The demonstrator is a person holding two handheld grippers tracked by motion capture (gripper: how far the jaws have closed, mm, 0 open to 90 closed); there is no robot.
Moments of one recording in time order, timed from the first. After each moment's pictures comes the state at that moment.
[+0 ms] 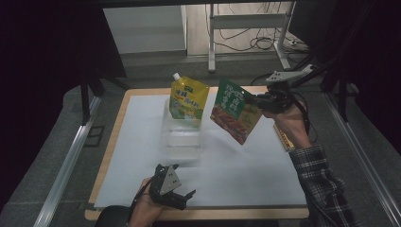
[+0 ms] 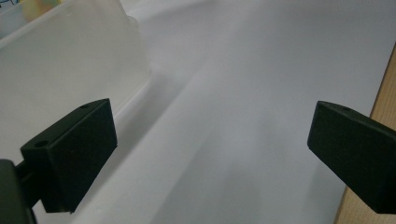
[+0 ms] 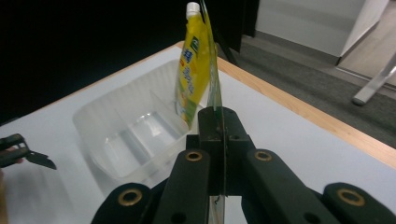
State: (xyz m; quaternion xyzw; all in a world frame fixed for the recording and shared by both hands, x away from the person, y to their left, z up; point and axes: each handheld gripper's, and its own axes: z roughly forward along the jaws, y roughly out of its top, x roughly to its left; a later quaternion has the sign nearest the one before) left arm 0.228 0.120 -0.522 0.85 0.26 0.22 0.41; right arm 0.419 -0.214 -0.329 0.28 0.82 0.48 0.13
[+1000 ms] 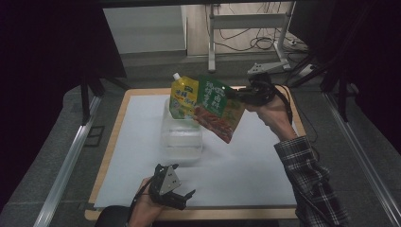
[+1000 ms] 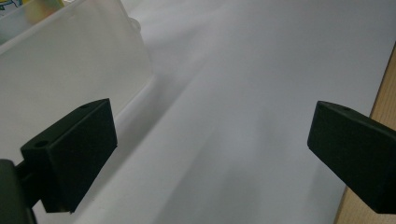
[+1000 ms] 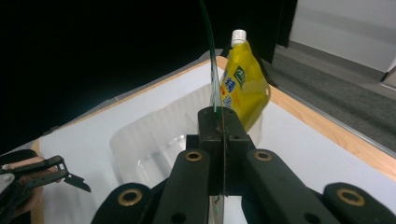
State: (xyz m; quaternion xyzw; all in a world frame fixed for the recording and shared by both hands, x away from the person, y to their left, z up) left arm 0.228 0.121 -0.521 0.85 0.26 0.23 0.41; right arm 0.428 -0.166 -0.314 0.24 0.82 0.50 0.09
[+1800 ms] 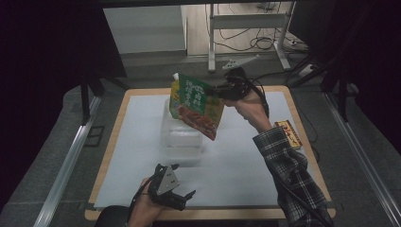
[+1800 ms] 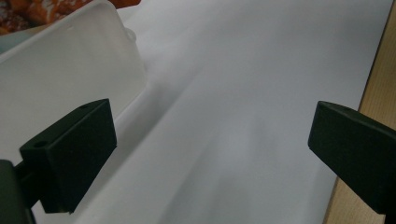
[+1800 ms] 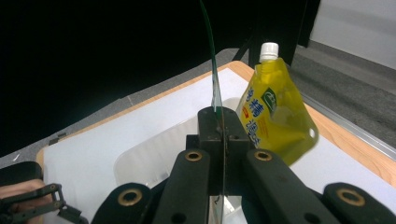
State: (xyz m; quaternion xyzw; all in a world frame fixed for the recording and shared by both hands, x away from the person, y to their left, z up) left arm 0.227 0.123 -0.519 0.84 0.25 0.22 0.43; right arm 0.451 -0.108 -0.321 0.22 0.83 0.50 0.07
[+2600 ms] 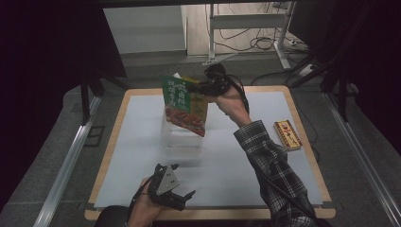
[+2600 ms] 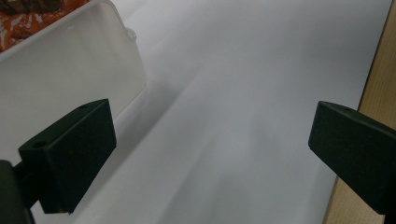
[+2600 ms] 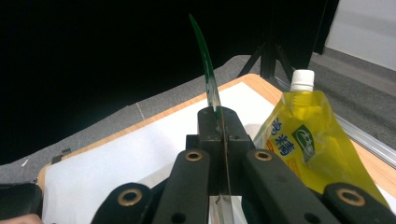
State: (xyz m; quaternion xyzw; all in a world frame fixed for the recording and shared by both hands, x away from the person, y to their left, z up) left arm 0.227 0.124 -0.519 0.84 0.25 0.22 0.43; right arm 0.465 -0.058 -0.325 0.21 0.83 0.52 0.05
